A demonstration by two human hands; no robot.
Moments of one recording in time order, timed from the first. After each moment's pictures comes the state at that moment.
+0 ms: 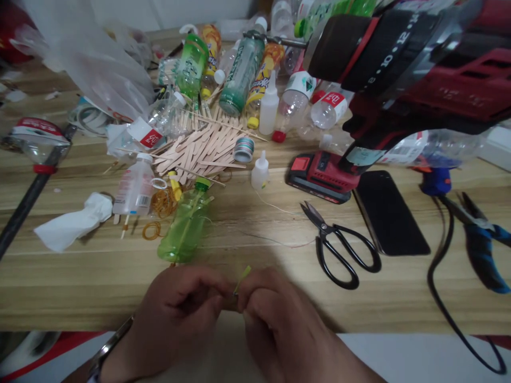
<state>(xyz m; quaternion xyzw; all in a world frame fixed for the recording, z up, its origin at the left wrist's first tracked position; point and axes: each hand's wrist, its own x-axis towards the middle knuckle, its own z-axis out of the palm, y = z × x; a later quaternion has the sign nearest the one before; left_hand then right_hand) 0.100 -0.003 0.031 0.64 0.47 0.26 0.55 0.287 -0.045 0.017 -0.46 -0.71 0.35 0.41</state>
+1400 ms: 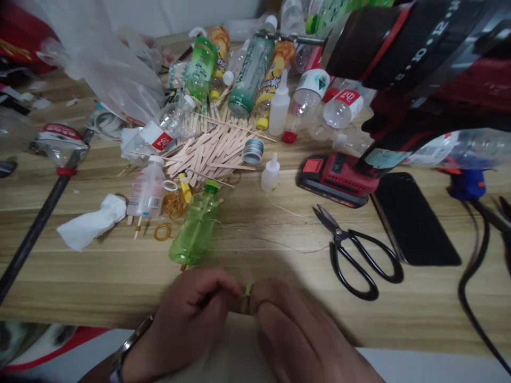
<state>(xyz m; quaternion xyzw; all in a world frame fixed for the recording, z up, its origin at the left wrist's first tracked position) 0.099 -0.003 0.023 0.66 0.47 0.26 0.52 0.297 -0.051 0.006 -0.48 -0.72 0.36 0.36</state>
